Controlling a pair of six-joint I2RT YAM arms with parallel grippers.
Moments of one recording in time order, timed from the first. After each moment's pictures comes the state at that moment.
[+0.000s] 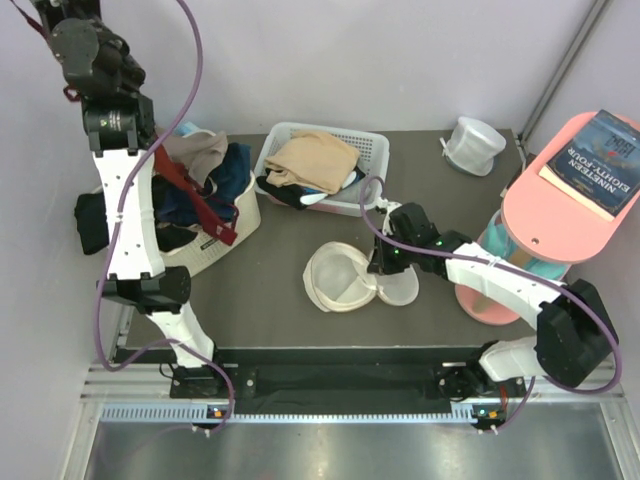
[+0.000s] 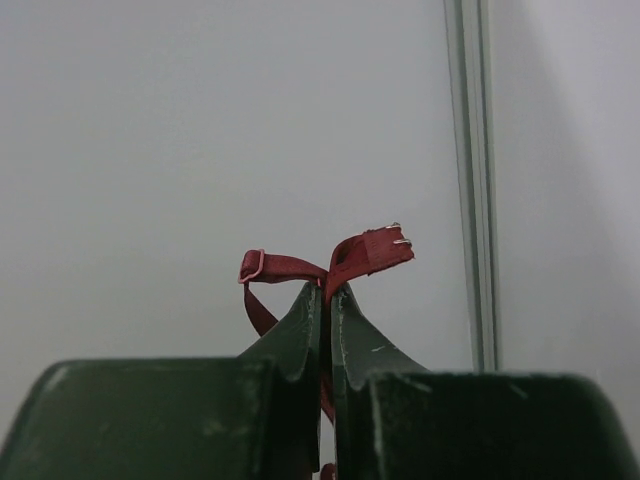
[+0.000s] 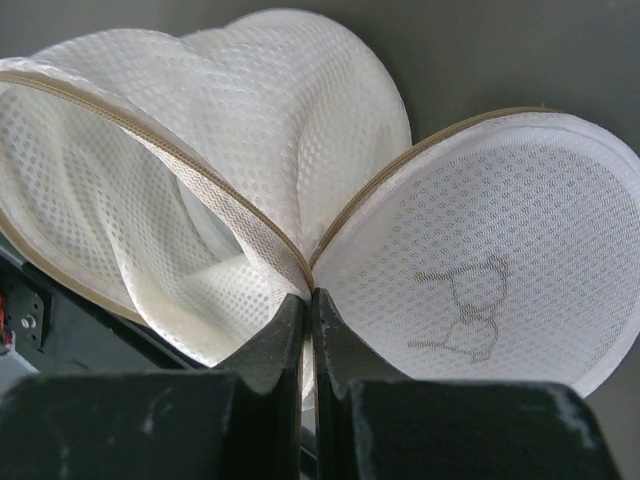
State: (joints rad) left arm 0.02 1.79 2.47 -0.04 -0.67 0.61; right arm 0.64 1.35 0.89 -0.39 -0.18 0.44
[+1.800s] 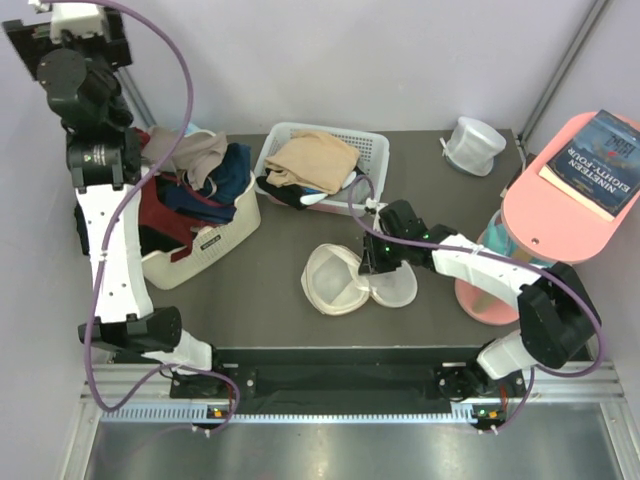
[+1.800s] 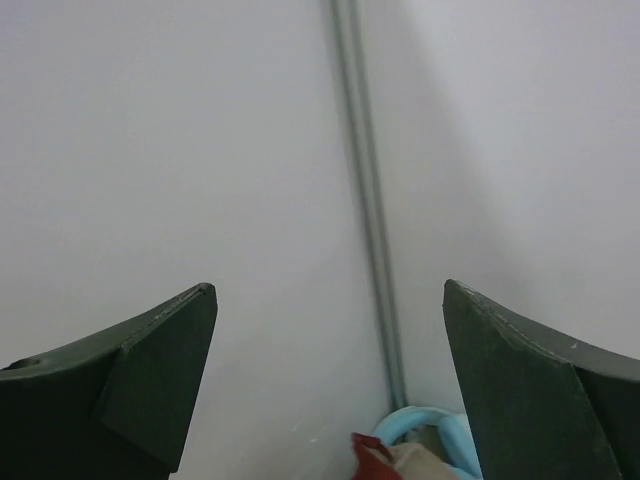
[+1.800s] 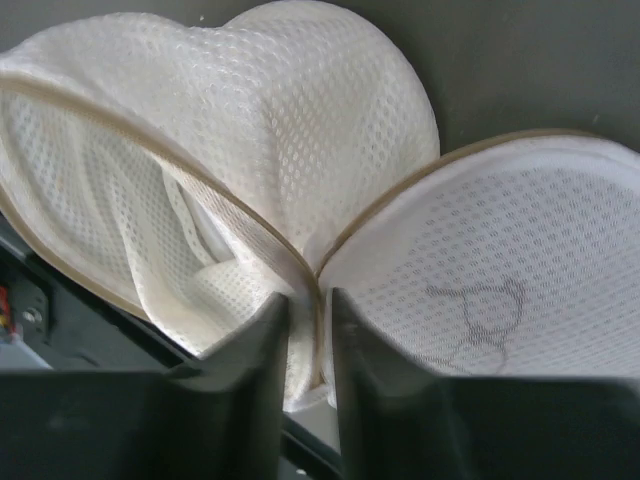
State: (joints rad) left arm 0.12 1.53 2.09 -0.13 -0.38 0.34; right arm 0.66 1.46 0.93 -0.38 -0.23 0.45
